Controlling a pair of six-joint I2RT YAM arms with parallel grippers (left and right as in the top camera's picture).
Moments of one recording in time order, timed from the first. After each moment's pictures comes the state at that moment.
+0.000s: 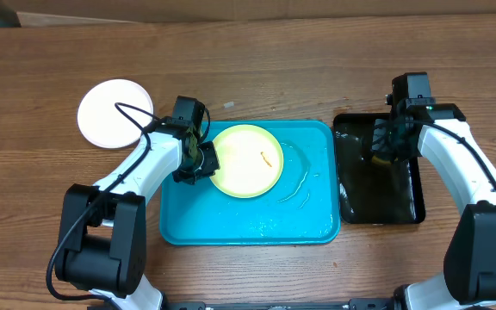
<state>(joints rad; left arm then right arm) -0.22 1.80 1.09 -0.72 0.12 -0.50 0.03 1.70 1.18 -0.78 0.07 0.20</state>
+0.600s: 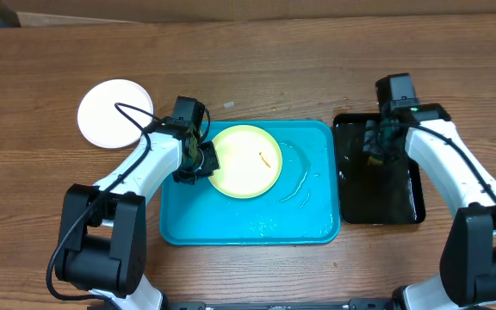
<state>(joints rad) -0.22 1.80 1.09 -0.71 0.12 -0.50 0.12 1.70 1.18 -0.79 0.20 0.27</state>
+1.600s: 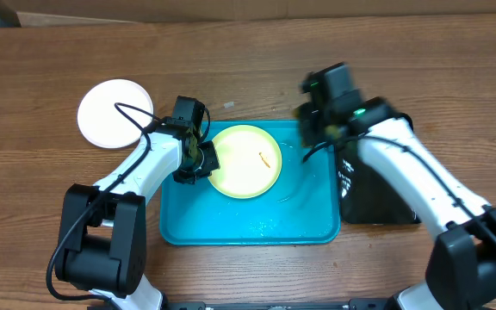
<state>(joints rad) -0.22 1.80 1.09 -0.71 0.12 -0.51 0.43 1.71 1.33 -0.70 -0.04 0.16</state>
